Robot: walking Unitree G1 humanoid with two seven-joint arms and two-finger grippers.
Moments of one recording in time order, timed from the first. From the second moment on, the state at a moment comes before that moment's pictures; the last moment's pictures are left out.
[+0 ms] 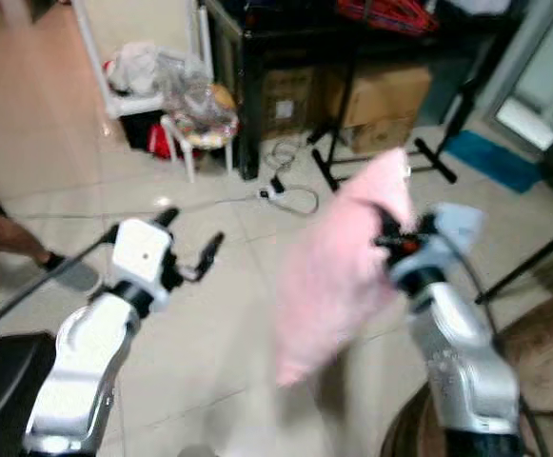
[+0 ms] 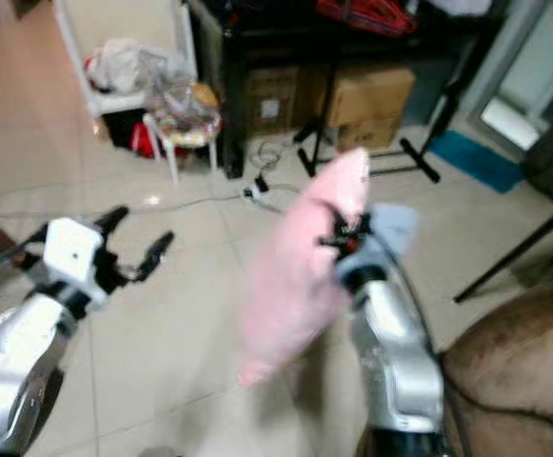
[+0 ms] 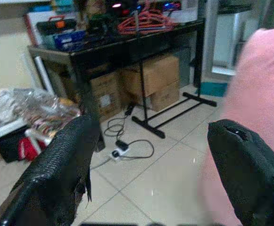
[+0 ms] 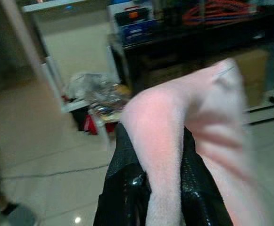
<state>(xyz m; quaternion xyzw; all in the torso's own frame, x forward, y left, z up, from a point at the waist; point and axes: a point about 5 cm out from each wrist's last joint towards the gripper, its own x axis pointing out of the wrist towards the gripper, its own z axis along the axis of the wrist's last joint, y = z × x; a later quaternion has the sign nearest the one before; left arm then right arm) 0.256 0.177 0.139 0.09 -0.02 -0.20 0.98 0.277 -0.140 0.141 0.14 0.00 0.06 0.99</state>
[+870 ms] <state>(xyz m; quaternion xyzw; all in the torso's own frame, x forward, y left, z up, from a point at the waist) 0.260 0.174 0.138 0.10 -0.02 -0.18 0.98 0.275 -0.145 0.140 0.13 0.02 0.04 0.99</state>
